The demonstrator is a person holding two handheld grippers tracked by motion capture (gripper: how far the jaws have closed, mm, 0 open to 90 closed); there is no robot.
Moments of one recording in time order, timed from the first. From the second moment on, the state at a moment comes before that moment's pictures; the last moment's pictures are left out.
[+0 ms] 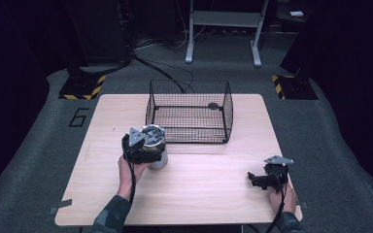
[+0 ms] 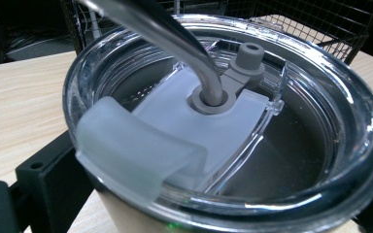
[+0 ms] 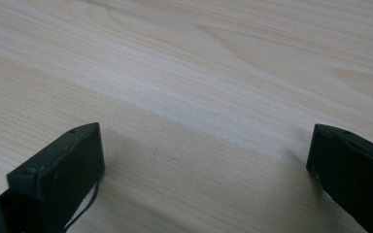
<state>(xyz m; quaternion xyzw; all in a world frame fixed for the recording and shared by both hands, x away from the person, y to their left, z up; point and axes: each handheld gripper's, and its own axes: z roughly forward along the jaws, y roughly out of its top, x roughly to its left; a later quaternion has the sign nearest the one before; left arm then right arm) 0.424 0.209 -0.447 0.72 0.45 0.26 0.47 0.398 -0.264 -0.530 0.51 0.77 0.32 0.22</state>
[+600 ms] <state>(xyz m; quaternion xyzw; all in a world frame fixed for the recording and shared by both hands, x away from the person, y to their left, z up) 0.420 0.213 -0.447 0.72 0.43 0.26 0.47 0.398 -0.264 -0.530 0.51 0.77 0.32 0.22</state>
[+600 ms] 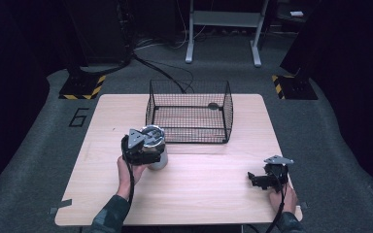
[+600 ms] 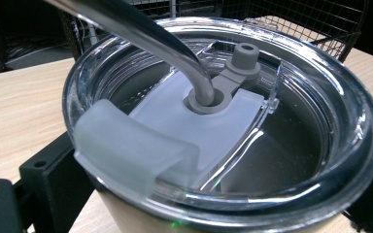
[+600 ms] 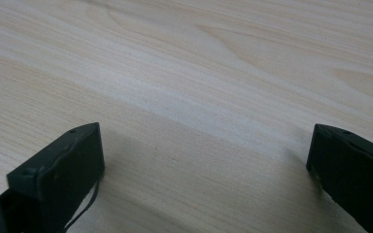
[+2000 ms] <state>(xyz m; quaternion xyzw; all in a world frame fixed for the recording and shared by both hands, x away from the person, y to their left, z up) 0.408 0.206 -0.355 0.76 0.35 0.23 0.50 0.398 -0.263 -0.530 0.51 0.77 0.32 0.21</state>
